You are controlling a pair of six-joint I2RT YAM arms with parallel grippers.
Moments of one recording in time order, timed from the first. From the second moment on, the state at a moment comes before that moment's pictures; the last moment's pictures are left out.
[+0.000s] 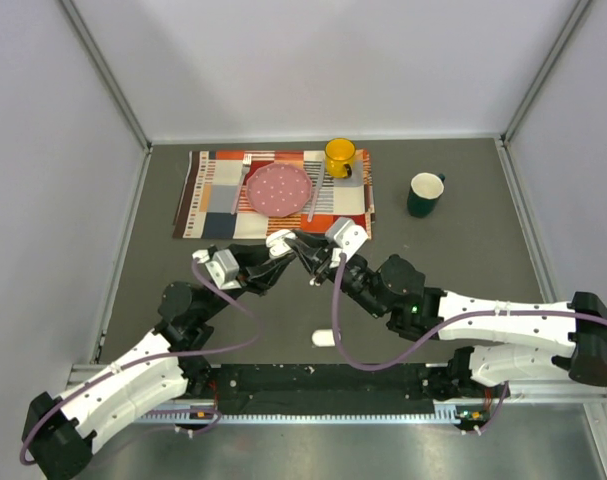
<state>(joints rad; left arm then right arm) -0.72 0.62 0.32 0.73 0.30 -0.05 1.28 1.16 0.84 0.60 0.38 -0.18</state>
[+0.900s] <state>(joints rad) -0.73 0.59 0.31 0.69 0.26 -0.05 1.31 1.19 0.92 0.40 0.38 -0.29</state>
